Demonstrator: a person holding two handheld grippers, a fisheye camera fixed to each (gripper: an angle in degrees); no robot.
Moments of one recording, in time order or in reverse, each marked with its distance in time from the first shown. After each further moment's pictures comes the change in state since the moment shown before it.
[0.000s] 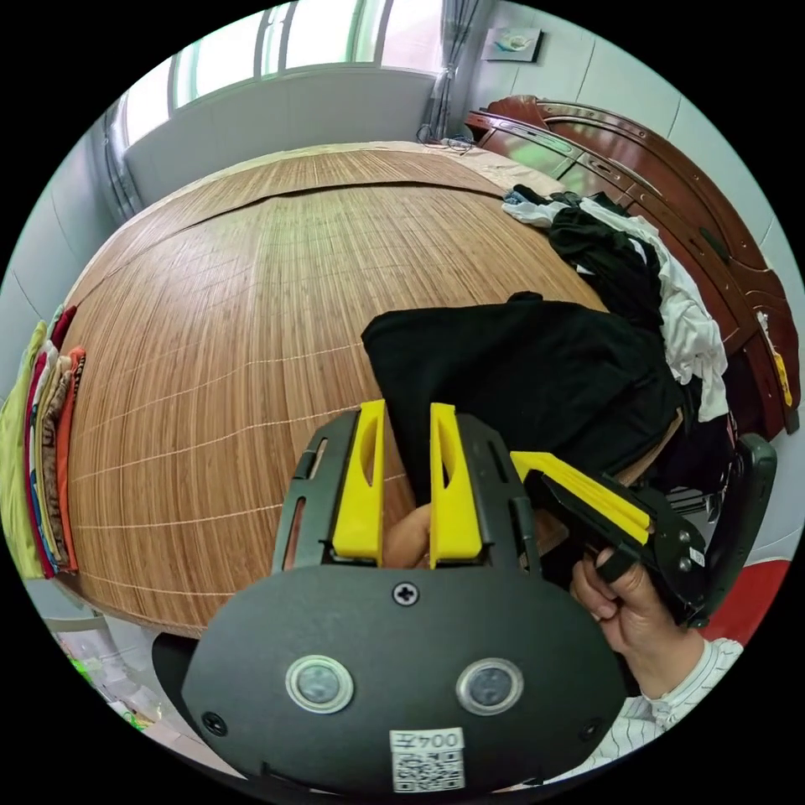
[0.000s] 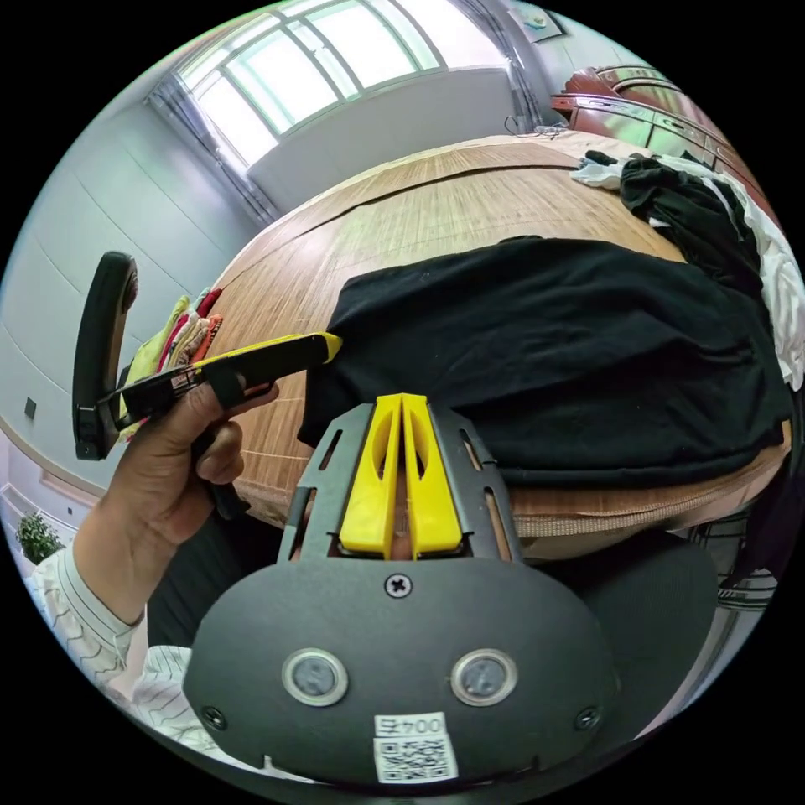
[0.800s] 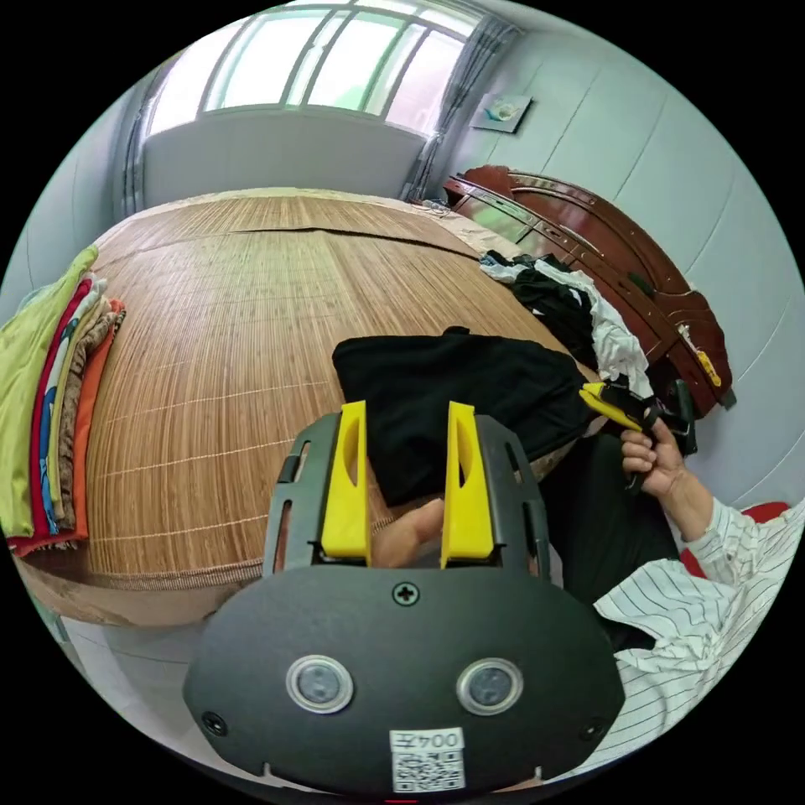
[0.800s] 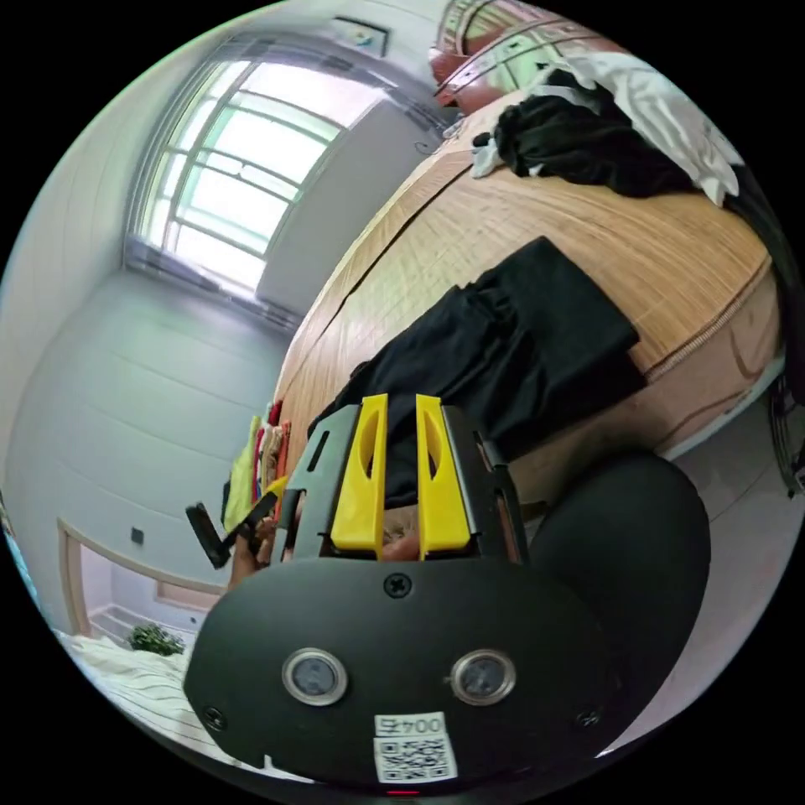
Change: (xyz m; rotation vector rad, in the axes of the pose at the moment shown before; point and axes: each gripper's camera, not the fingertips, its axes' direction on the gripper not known) left arm -0.168 0.135 -0.182 0.191 0.162 0.045; right arm 0.161 0.029 -0.087 0.159 -0.311 0.329
